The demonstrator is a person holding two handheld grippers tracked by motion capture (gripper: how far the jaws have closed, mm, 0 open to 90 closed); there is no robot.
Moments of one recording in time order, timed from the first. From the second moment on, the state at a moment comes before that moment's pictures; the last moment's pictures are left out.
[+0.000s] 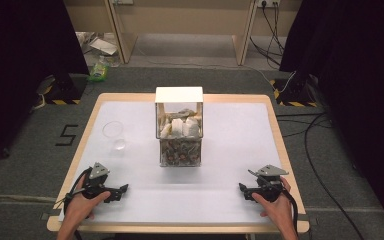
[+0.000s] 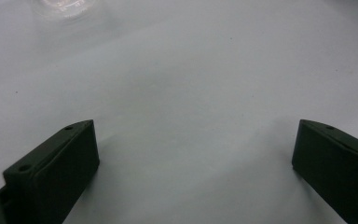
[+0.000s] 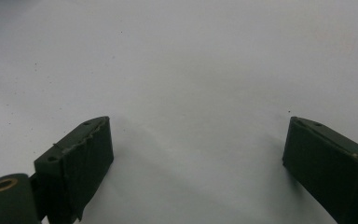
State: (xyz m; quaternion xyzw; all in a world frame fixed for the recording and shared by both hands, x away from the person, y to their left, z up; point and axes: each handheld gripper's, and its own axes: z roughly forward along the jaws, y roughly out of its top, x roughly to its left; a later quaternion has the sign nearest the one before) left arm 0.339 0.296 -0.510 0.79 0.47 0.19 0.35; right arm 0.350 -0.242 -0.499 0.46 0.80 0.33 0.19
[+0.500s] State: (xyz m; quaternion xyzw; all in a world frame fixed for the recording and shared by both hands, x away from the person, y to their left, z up) left arm 0.336 0.299 -0.499 0.75 0.48 0.21 0.39; right arm 0.350 -0.242 -0.499 0.46 0.80 0.33 0.19
